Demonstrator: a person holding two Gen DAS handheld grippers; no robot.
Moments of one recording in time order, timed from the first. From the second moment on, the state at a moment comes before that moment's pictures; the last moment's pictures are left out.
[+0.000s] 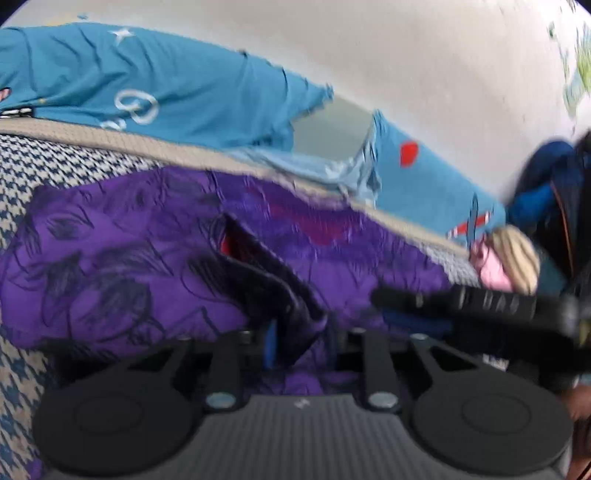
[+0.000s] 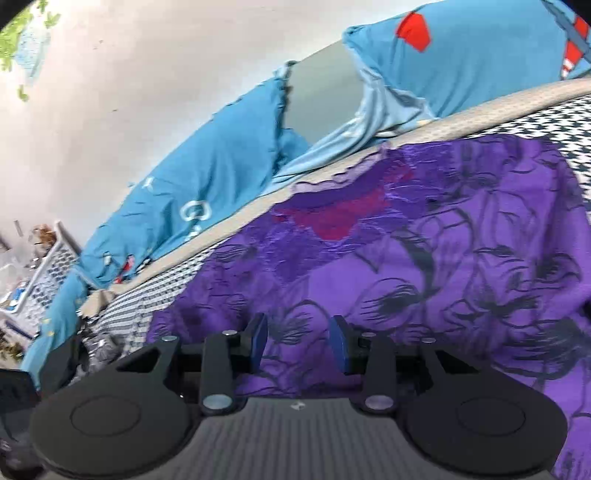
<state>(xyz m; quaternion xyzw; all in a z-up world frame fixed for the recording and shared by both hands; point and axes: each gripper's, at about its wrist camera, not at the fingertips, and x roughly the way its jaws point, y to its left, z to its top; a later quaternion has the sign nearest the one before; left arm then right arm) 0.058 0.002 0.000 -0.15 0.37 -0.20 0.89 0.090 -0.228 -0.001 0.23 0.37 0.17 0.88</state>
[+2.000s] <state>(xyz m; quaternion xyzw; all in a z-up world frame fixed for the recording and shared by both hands) 0.066 0.088 -0.024 -0.19 0.40 0.01 0.90 0.130 -0.262 -0.003 0.19 0.32 -0.04 0.93</state>
